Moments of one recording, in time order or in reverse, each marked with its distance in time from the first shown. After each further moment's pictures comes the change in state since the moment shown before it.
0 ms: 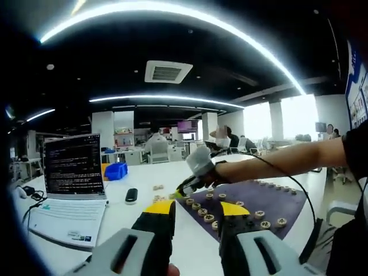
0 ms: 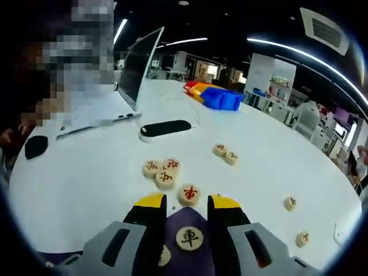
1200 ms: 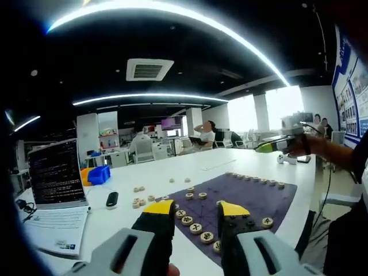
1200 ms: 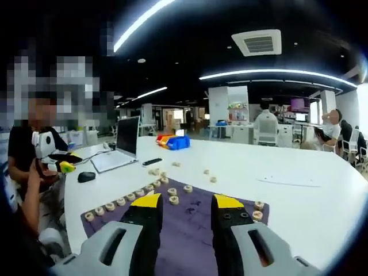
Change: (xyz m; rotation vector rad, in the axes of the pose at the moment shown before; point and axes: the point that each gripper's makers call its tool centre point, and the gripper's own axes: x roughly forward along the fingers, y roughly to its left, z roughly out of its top) left arm 0.019 -0.049 -0.001 0.068 0.037 -0.106; right arm -0.357 -0.035 -0.083 0.280 -0.397 -0.127
